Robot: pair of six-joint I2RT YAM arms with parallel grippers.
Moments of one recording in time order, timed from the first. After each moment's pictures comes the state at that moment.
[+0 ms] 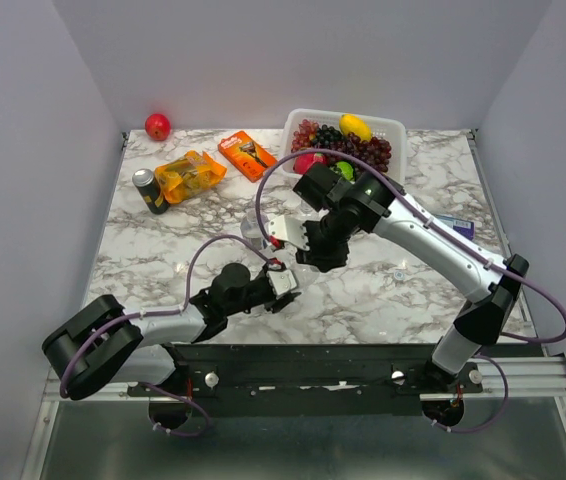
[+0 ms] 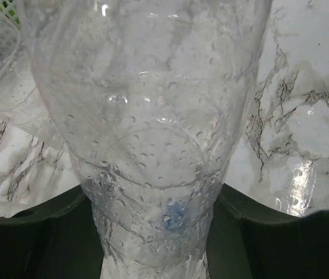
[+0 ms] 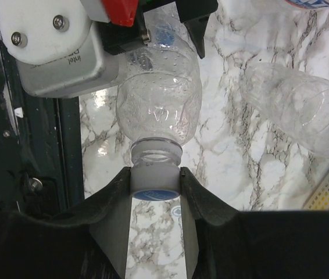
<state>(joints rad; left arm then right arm) -0.85 1.26 0.28 0.73 0.25 0.28 0.91 1.68 1.82 -1.37 -0.26 -0.77</state>
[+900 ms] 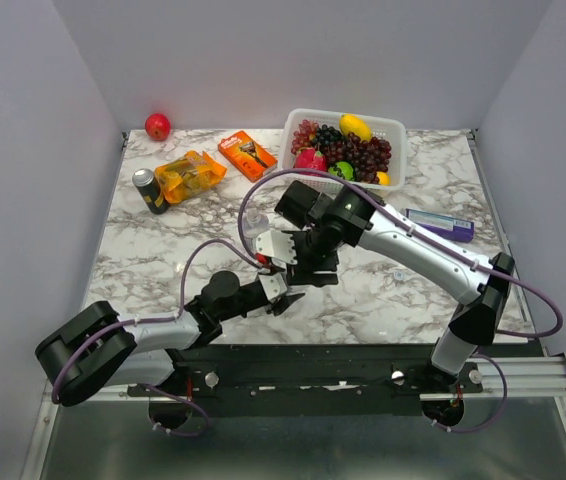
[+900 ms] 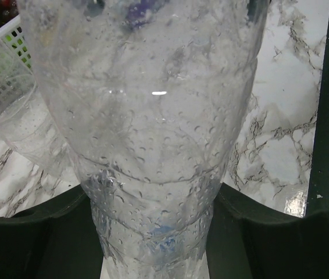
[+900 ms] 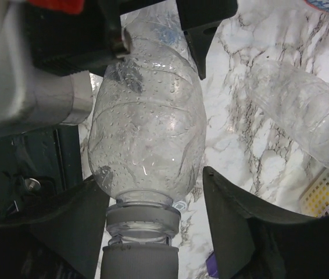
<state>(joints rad) -0.87 1.21 0.21 0.90 0.28 0.22 1.02 1.71 1.79 -1.35 -0.12 -0.70</state>
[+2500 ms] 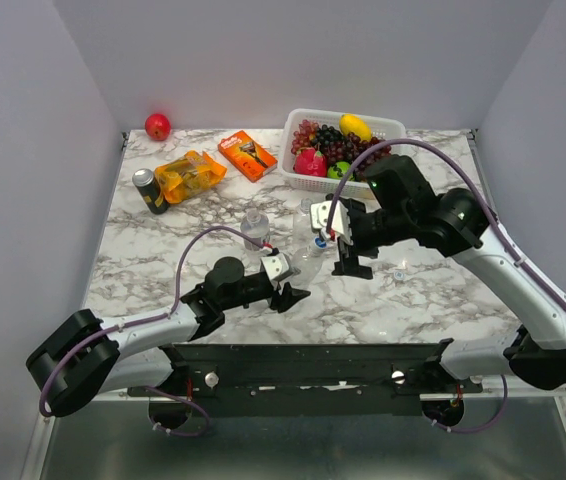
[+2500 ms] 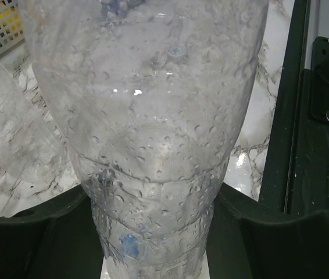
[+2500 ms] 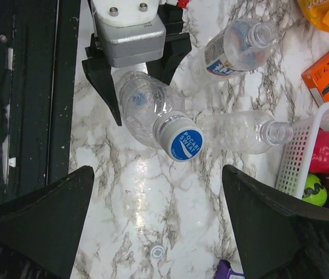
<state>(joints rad) -0.85 1.14 0.34 0.65 0.36 0.02 0.82 1.31 1.64 -1.14 -0.44 -0.80</state>
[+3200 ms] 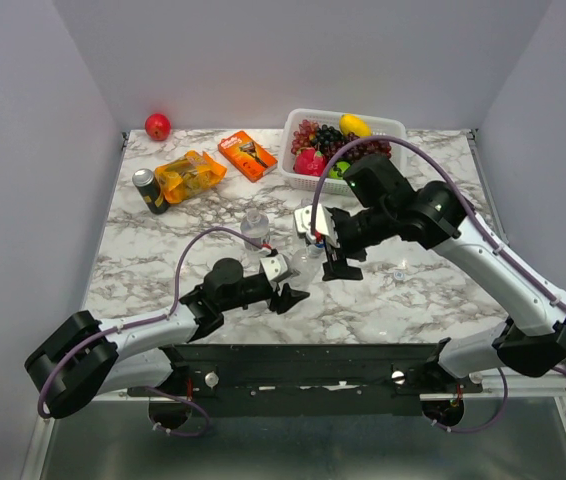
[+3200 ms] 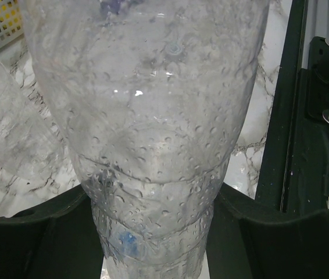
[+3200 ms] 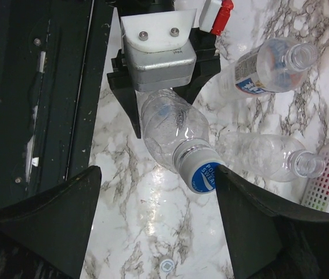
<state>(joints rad) -0.85 1.12 0.33 0.64 0.37 0.00 0.86 1.40 1.69 -1.18 -0.51 -0.80</state>
